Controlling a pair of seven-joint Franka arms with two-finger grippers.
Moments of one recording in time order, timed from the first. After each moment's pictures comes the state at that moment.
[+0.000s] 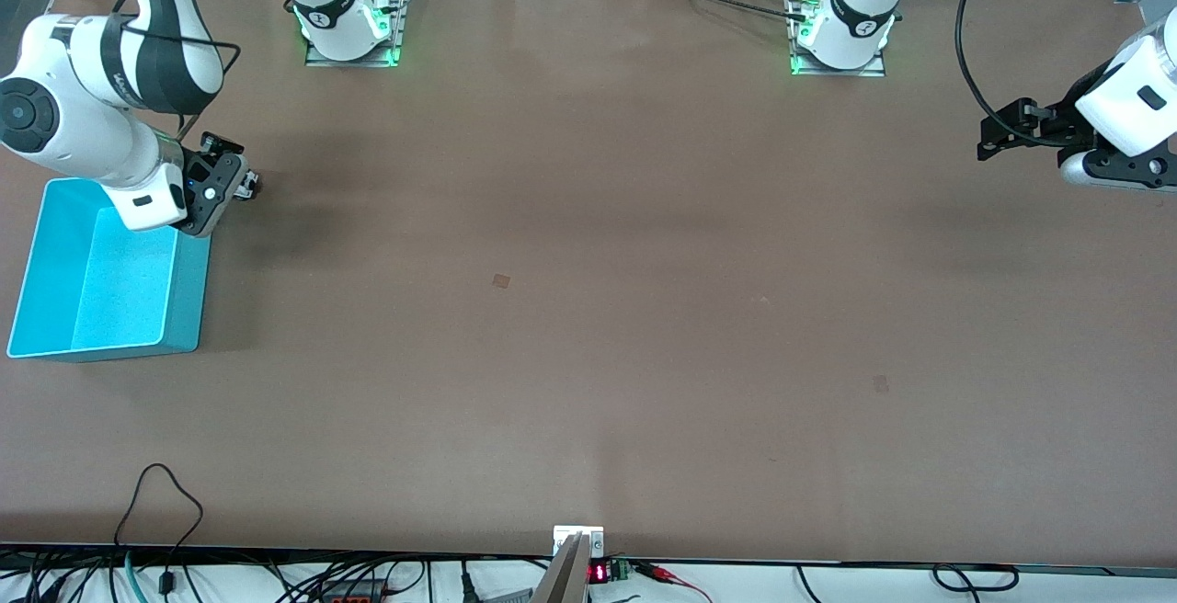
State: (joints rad) left arm -0.07 -0.01 0.05 -1.63 -0.01 1.50 0.06; right arm -0.11 0.02 0.02 -2.24 -0.08 2.06 -1.21
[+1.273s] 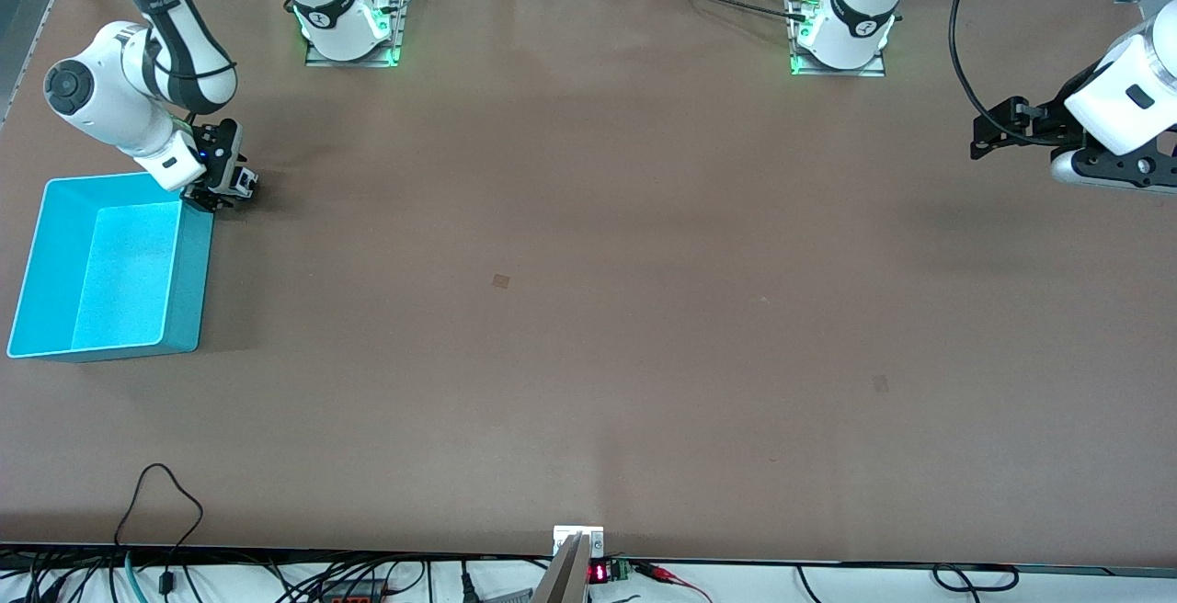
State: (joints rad) left arm -0.08 -0.01 0.04 -1.63 -0.01 1.50 0.06; right arm -0.41 0.13 0.01 -2.64 -0.08 2.66 -1.75
